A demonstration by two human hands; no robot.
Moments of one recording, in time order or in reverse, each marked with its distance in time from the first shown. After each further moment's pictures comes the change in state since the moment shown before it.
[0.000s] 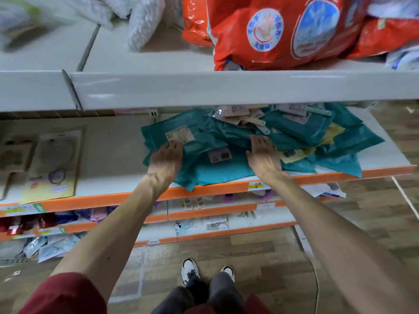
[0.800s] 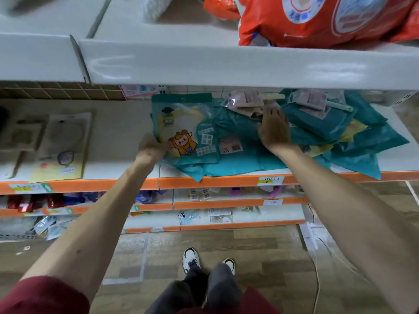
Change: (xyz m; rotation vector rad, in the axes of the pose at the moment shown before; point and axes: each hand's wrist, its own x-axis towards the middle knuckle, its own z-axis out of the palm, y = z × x) left_hand 0.000 -0.051 -0.004 -0.896 -0.134 -0.743; right_hand 0.063 -0.006 0.001 -0.018 0.185 -0.044
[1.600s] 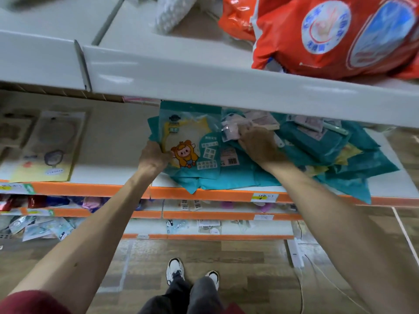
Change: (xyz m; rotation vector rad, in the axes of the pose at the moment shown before) left_hand 0.008 -0.003 0.021 0.104 0.041 0.036; right_hand 0.014 -0.022 -0.001 -0.379 -0.144 -0.375
